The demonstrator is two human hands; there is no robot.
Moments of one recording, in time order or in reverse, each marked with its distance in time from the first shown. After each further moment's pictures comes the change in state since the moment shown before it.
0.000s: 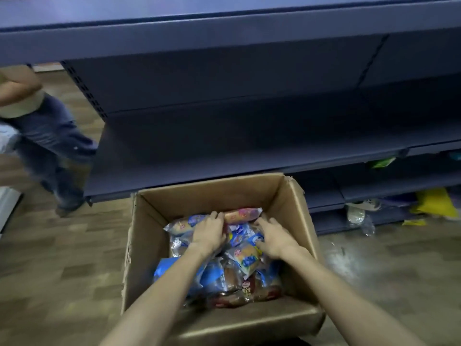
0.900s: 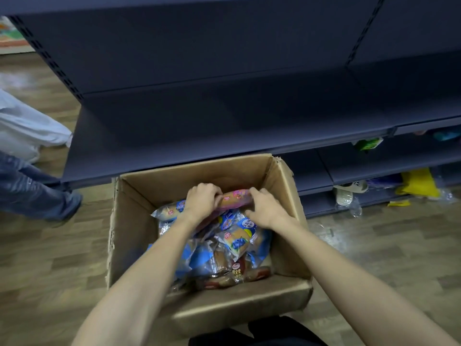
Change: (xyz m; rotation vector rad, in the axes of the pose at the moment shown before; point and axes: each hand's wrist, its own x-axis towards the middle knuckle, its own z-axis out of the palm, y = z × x) left_hand 0.030 0.002 -0.017 -0.162 0.223 0.112; right_hand 0.005 -0.001 -0.021 0.052 0.123 -0.031
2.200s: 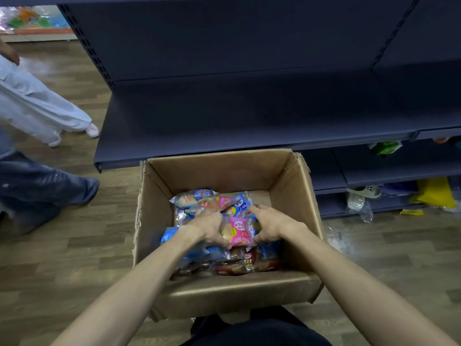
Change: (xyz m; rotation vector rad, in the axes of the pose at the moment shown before) left_hand -0.080 -0.009 -0.006 0.109 -0.533 -0.023; right_hand -0.014 -0.014 0.033 -0.281 -0.320 -0.133
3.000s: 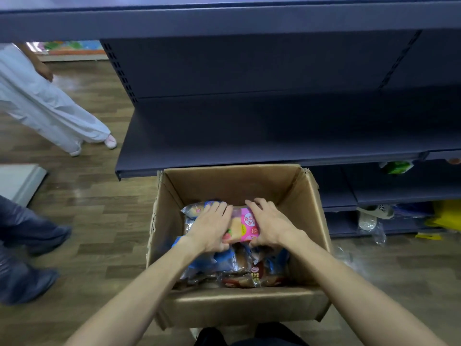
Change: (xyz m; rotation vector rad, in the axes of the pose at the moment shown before) left_hand -0.029 -0.009 -0.011 0.321 0.465 0.157; right_hand -0.009 -0.026 -0.021 -0.099 0.252 -0.124
